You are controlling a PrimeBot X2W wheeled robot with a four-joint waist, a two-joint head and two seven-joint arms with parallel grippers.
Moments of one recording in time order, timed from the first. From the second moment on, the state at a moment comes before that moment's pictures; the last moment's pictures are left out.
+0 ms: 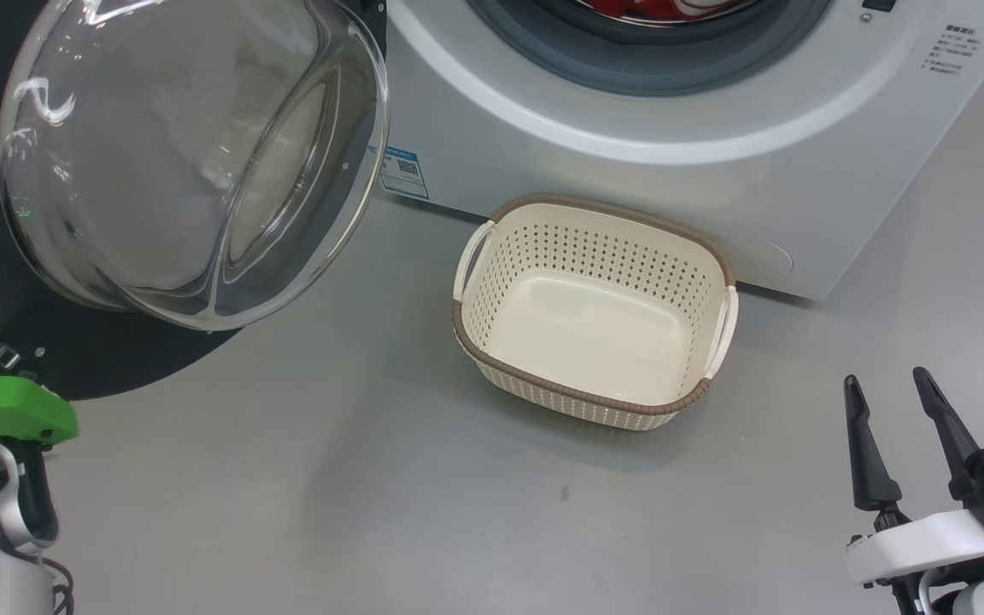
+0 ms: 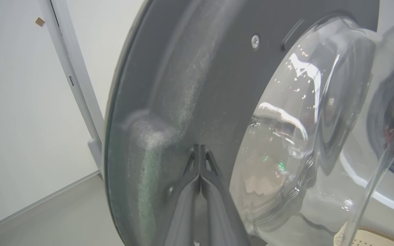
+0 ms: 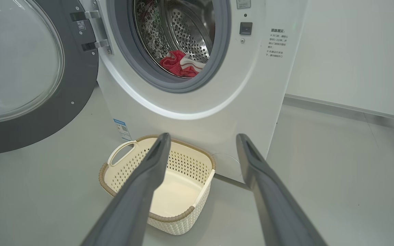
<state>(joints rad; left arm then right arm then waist) -0.35 0.20 0.11 0.39 -0.44 0.11 -0.18 0.08 -0.17 0.03 0.07 0.24 0.05 -0.26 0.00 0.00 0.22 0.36</state>
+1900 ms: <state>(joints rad) 0.03 0.09 -0.21 0.12 -0.28 0.03 -0.18 0.07 -0.09 0.09 0.16 0.23 0.06 -0.26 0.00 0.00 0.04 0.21</state>
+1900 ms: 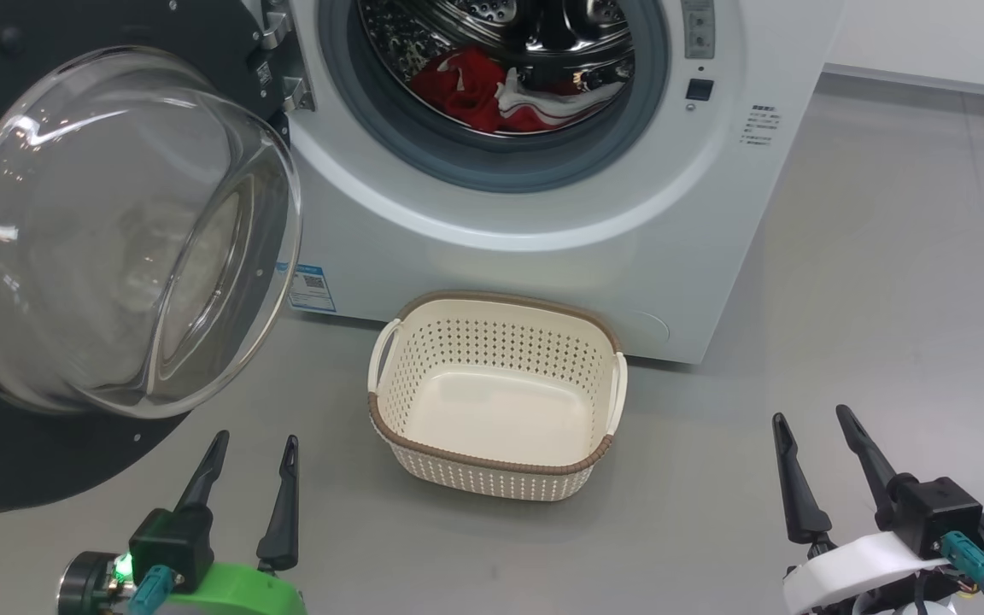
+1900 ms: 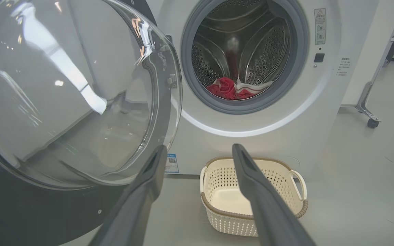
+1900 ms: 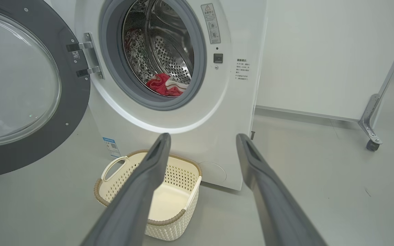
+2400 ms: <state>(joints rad) 0.05 0.09 -0.20 0.07 -0.27 0.06 -0.16 0.09 -0.08 0.11 0.14 0.22 0.06 -0.26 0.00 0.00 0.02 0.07</state>
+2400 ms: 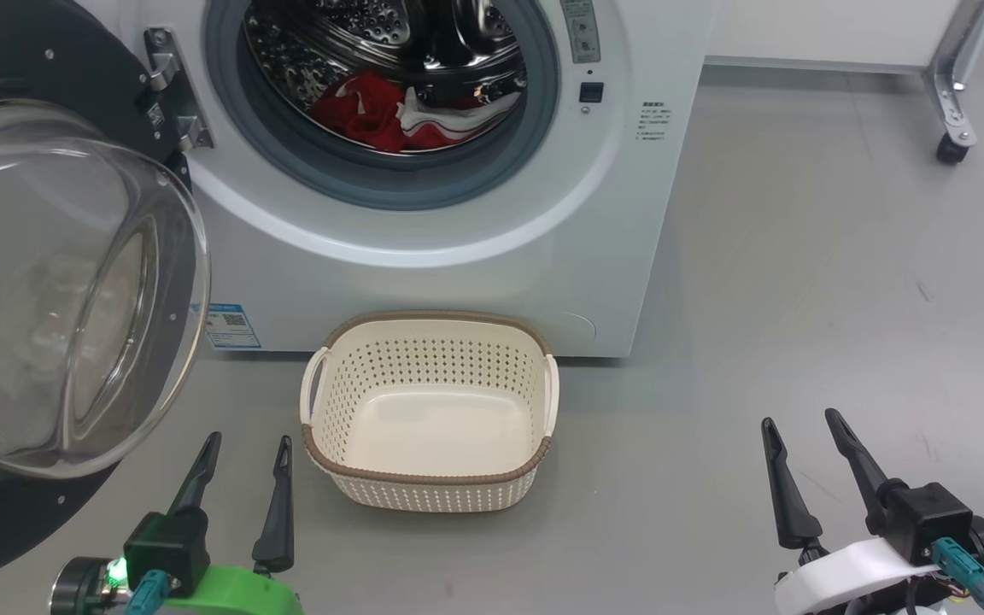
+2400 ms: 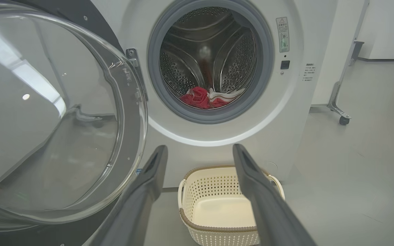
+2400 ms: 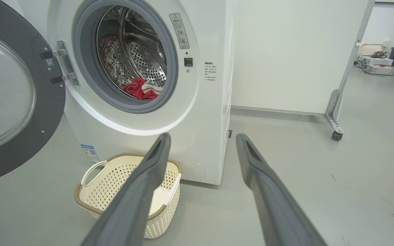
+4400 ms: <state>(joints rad) 0.06 0.09 -0.22 -0.01 -0.25 0.07 -0.14 0.11 -0.08 0.10 0.09 0.22 0.05 -0.26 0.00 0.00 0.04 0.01</state>
